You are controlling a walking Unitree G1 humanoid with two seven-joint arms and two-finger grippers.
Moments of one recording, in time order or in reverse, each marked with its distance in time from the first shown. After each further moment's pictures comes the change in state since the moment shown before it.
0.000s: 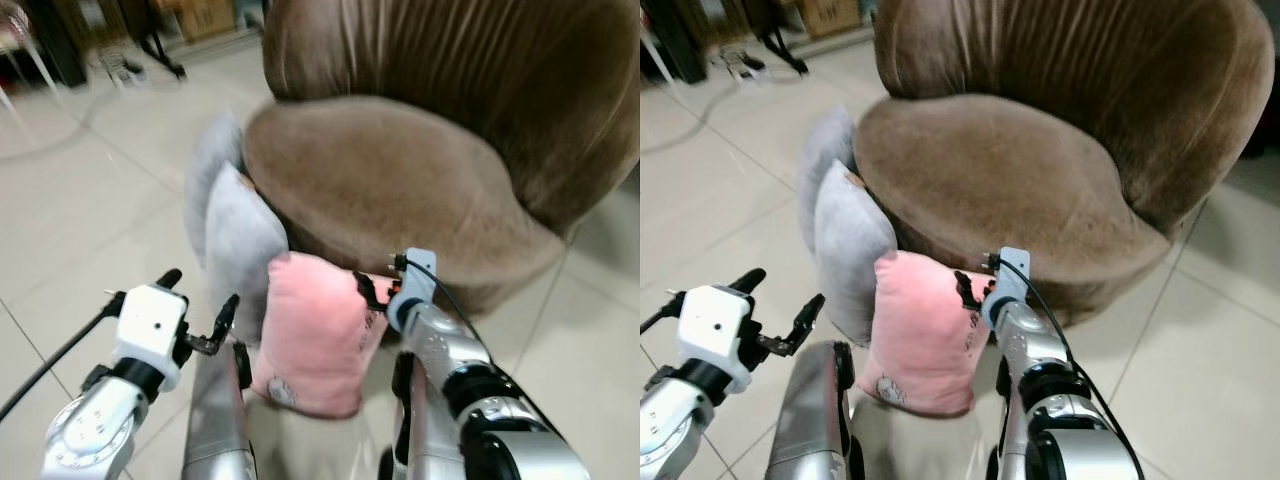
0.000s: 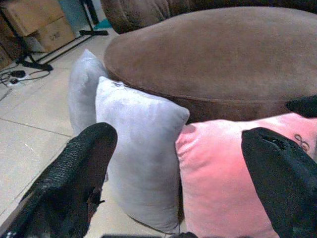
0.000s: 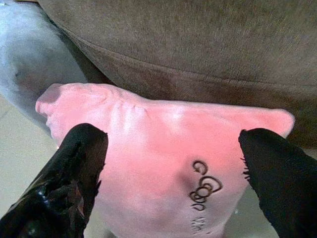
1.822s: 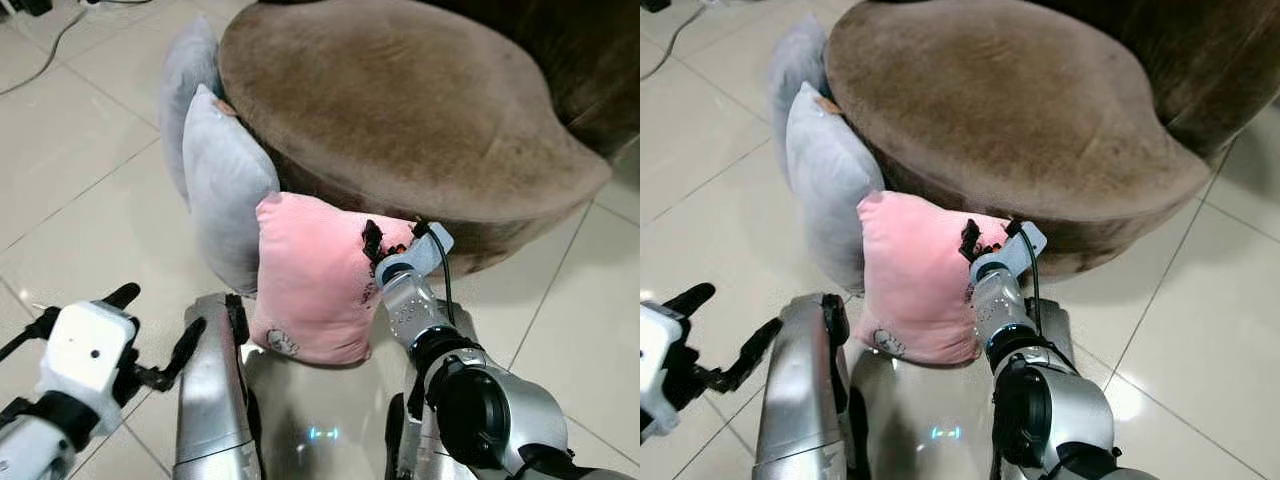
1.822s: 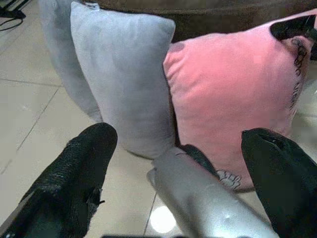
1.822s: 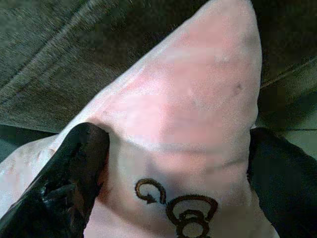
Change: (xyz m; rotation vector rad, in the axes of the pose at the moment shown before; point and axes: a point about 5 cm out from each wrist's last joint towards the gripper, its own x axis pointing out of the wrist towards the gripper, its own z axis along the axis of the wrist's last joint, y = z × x) left arm -0.054 0.017 0.030 0.073 0.108 -0.023; right arm 0.014 0.030 0.035 0.508 -0.229 -0.121
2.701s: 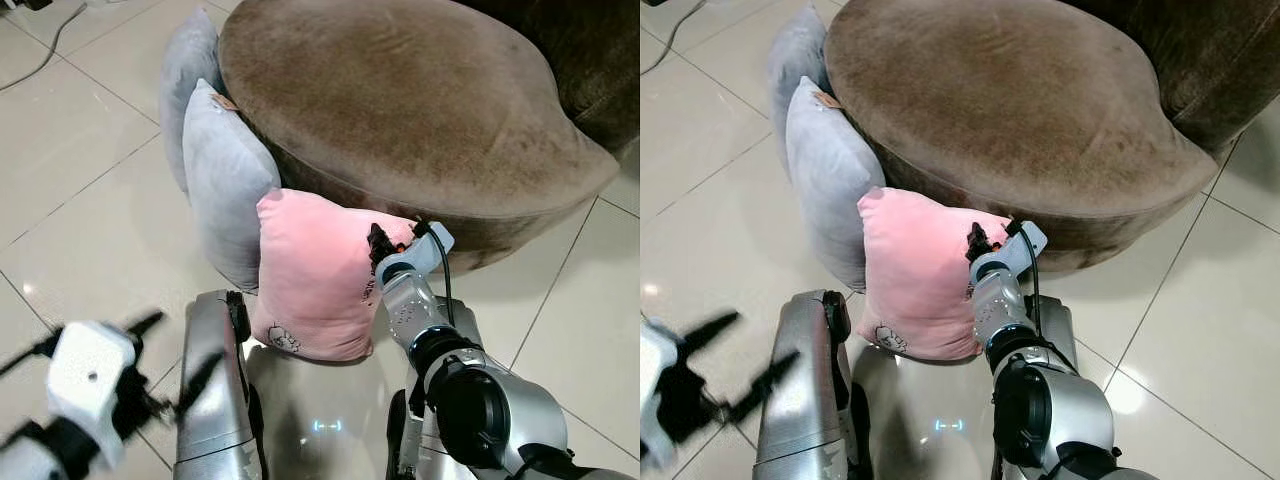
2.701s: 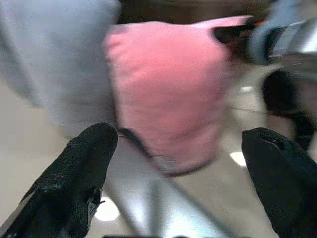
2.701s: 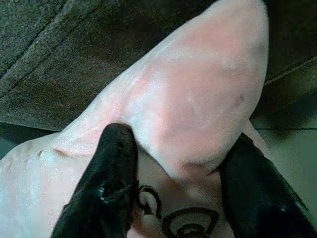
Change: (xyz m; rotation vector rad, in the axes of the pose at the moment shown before) left arm -0.015 -0.022 0.000 -0.186 0.029 -0.241; right arm 0.000 0.001 0.000 -0.003 -0.012 0.024
